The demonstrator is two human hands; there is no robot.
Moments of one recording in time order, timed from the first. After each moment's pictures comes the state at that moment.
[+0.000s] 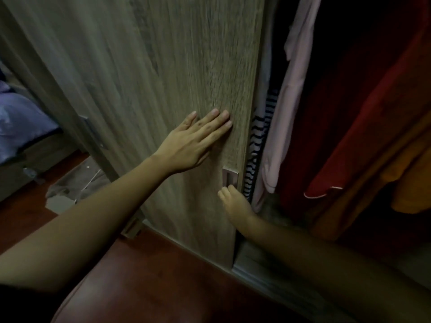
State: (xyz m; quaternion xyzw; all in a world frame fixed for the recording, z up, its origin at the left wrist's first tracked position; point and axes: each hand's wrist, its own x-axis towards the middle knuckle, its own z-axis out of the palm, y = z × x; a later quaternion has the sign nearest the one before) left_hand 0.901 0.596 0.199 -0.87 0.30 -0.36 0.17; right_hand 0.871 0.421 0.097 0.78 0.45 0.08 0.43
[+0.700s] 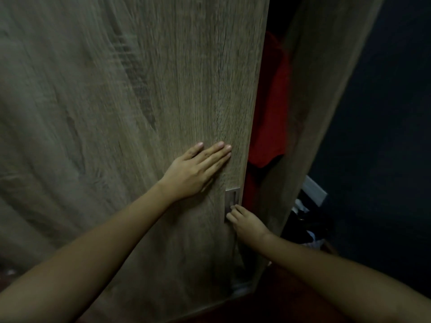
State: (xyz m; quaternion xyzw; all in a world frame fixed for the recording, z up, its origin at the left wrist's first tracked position) left_hand 0.898 0.315 0.206 -0.67 0.54 -0.49 0.14; right_hand 0.762 0.164 0.101 0.90 0.17 -0.08 0.40
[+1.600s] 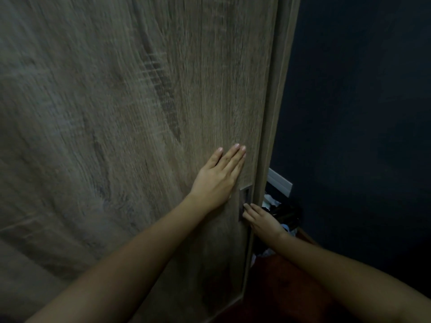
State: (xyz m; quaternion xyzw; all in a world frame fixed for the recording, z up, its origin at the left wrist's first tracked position) left_hand 0.855 0.175 0.208 -0.68 0.56 -0.46 0.10; right_hand 0.731 0.054 0.095 0.89 0.02 -0.18 0.42
